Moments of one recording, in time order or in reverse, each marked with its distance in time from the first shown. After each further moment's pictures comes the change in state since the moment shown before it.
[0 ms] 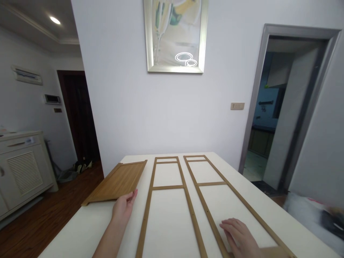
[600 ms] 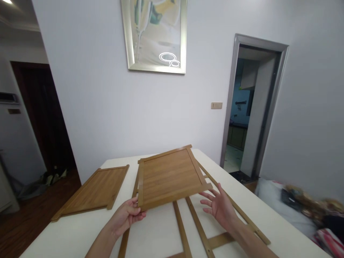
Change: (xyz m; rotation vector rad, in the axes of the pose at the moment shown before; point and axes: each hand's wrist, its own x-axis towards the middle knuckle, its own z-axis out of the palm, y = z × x) left_hand -0.065 -0.008 0.025 0.310 -0.837 -0.471; right_hand 0.066 -0.007 -0.029 1.487 0.063 1.088
